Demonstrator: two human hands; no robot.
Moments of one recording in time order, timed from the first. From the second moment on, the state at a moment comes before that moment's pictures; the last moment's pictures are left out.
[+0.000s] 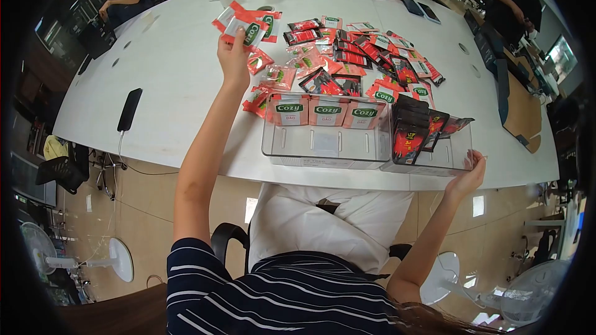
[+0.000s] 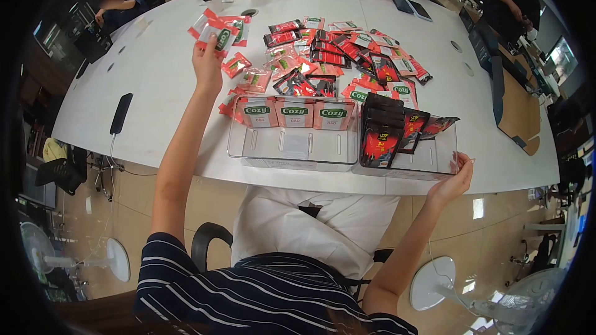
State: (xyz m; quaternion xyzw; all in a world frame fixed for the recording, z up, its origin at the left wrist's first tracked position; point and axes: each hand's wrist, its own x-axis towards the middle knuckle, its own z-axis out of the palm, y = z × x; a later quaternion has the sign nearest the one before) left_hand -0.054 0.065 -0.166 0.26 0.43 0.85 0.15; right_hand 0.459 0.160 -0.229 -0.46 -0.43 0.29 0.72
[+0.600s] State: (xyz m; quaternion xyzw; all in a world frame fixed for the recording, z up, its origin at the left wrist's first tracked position) left_hand 0.153 -0.102 -0.208 0.30 0.34 0.88 0.13; right_hand 0.260 -0.009 -0.146 -0.16 -0.80 0.31 0.49
